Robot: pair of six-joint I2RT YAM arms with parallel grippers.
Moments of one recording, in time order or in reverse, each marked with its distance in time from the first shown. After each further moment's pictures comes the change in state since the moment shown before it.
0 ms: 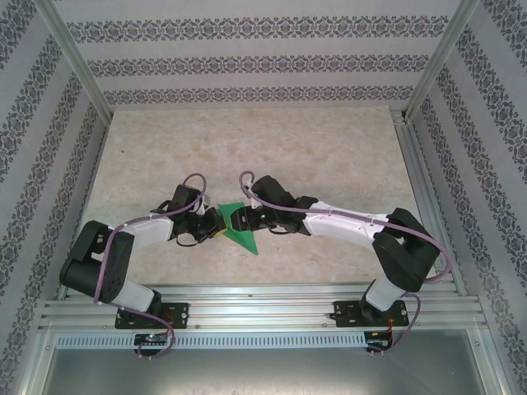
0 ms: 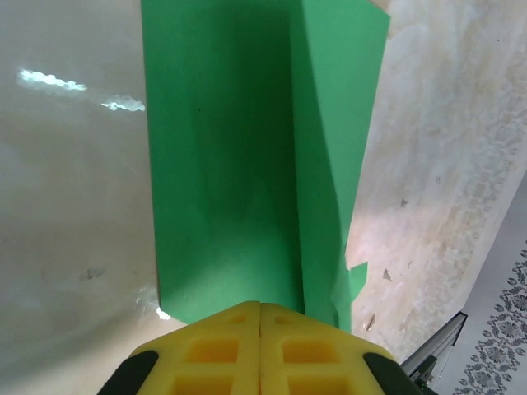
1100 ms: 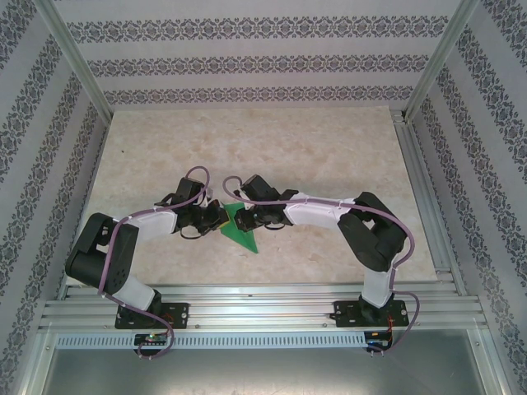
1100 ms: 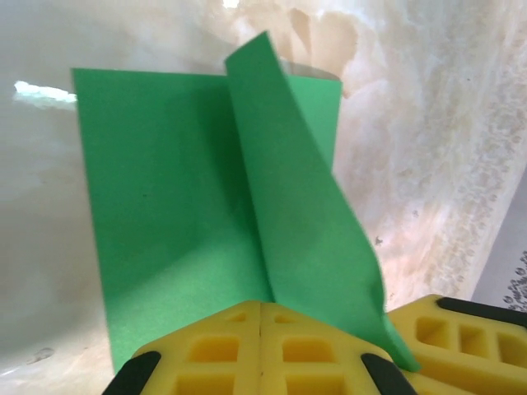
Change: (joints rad) left arm -0.005 0.052 0.082 -0.003 -0.037 -0.003; right arm -0.043 0.216 0.115 -0.068 0.026 -0.167
